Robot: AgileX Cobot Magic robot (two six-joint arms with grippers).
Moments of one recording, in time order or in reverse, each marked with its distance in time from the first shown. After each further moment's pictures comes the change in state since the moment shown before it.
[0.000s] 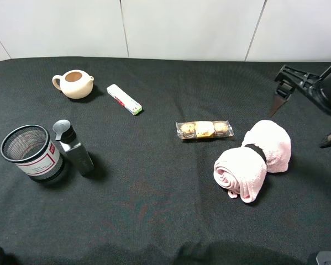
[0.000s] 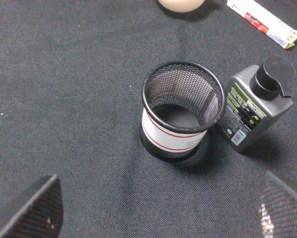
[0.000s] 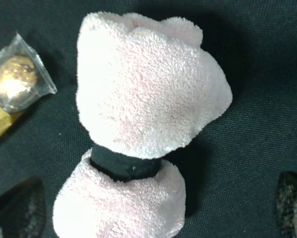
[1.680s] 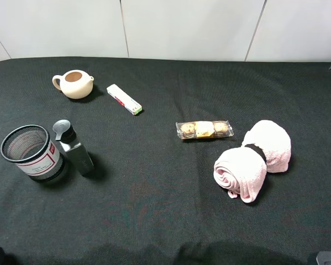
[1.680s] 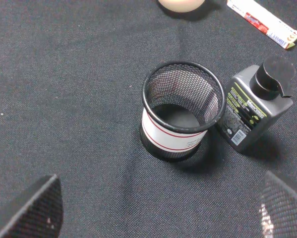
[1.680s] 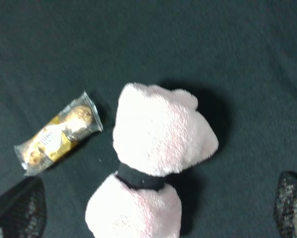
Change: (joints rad) left arm 0.000 0.000 0.000 0.000 0.000 0.000; right arm -0.241 -0.318 -0.109 0.065 0.167 -0.284
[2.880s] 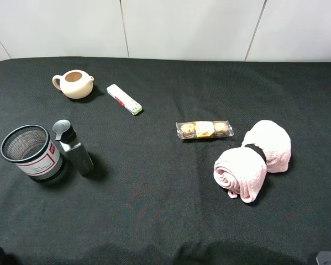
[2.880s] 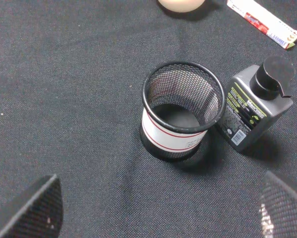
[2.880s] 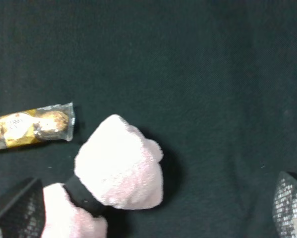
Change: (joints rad) left arm 0.000 0.000 0.000 0.000 0.000 0.000; right arm 0.000 -0.148 0.016 -0.044 -0.070 -0.491
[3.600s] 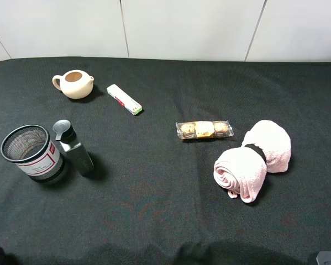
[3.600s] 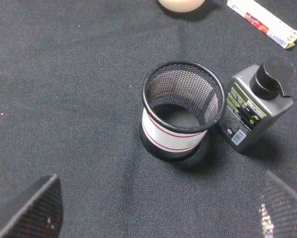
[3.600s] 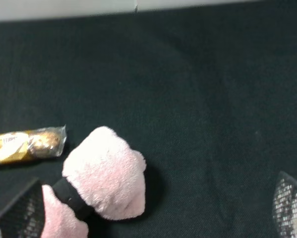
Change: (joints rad) left arm 0.000 0.000 0.000 0.000 0.000 0.000; right arm 0.000 -0.534 0.254 -0.051 -0.025 -0.010
